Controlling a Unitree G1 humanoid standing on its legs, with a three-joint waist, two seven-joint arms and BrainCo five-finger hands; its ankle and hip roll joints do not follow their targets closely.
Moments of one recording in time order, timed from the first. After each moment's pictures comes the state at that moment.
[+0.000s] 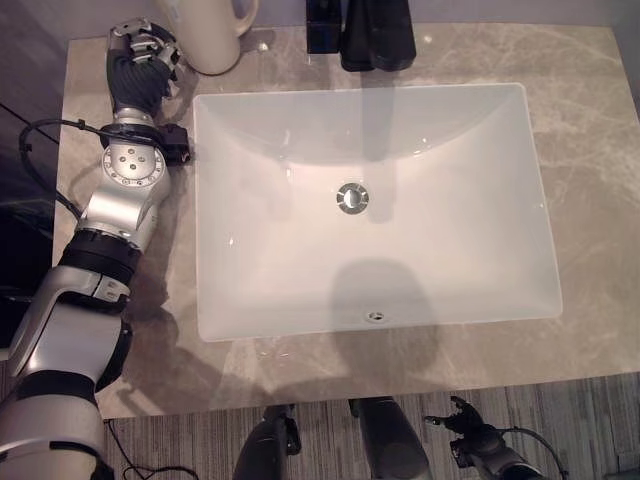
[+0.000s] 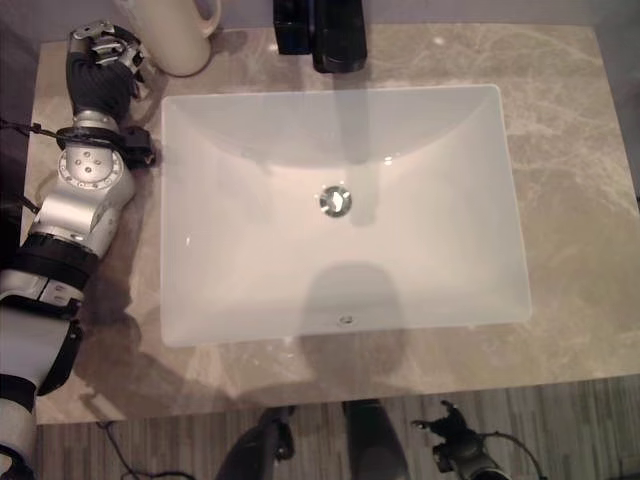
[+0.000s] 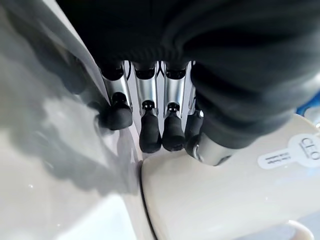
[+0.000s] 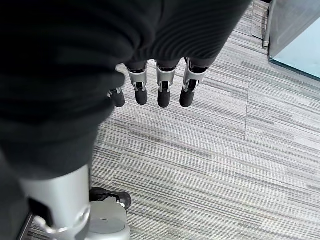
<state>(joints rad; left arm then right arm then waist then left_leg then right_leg) -1.09 0.74 -0.44 0.65 -0.52 -0.20 0.39 -0.12 -0.35 0.36 1.15 0.11 -0.01 -0.17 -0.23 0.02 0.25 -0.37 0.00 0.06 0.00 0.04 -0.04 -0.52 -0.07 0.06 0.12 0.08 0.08</state>
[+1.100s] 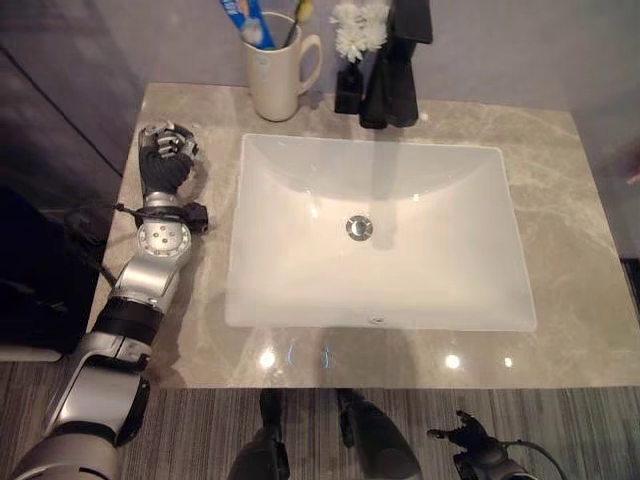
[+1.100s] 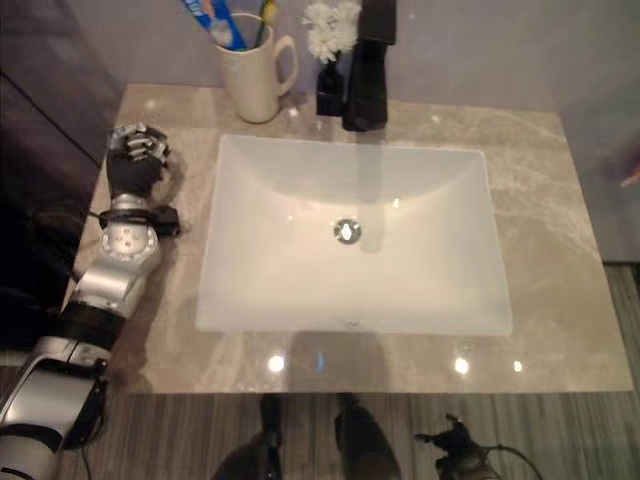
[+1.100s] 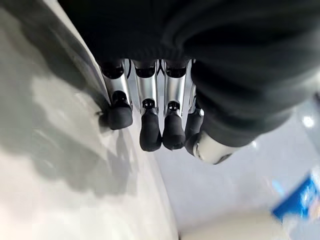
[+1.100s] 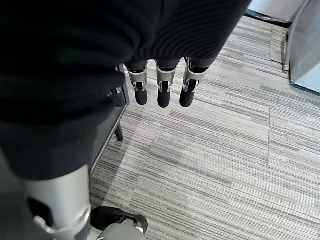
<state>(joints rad) -0.59 0.62 -0.16 0.38 -0.30 -0.13 0.47 -0.09 -0.33 0.34 1.21 0.08 0.00 -0.17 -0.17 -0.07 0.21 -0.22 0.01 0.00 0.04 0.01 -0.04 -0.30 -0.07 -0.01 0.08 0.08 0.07</state>
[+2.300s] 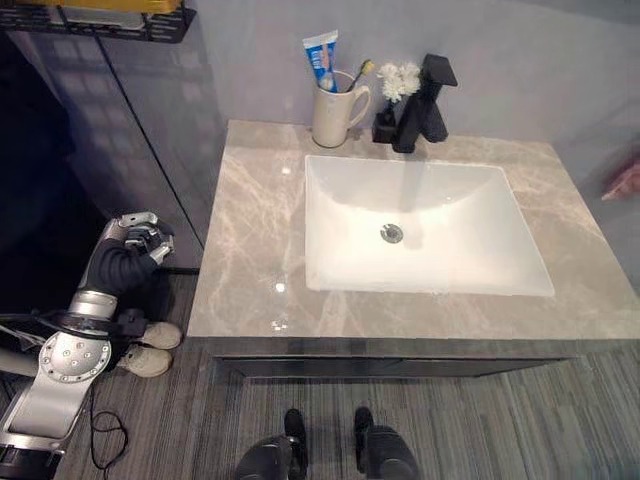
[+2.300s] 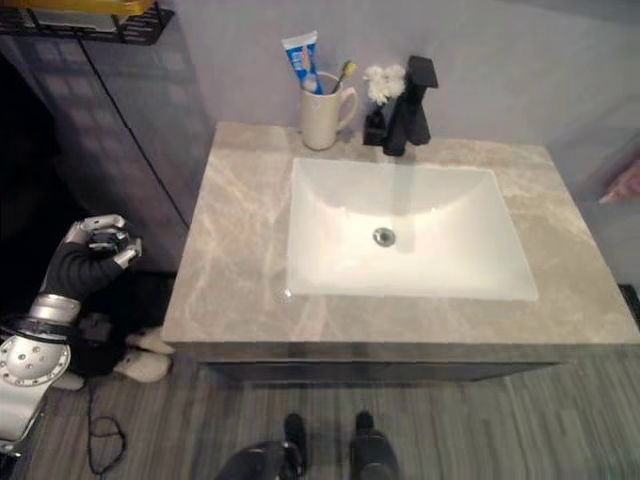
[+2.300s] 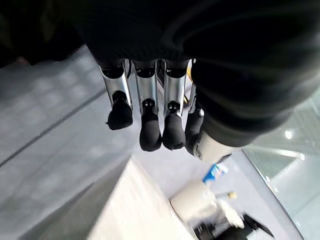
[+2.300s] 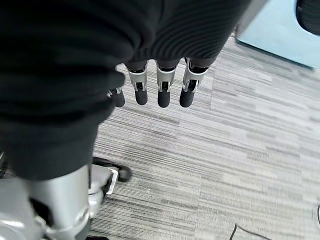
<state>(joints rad) 0.08 0.86 0.11 -0.16 -0.14 -0.21 0.16 0.06 -0.26 0.21 1.30 -0.06 0.02 -0.06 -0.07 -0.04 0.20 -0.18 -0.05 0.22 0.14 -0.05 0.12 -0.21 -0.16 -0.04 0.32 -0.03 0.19</state>
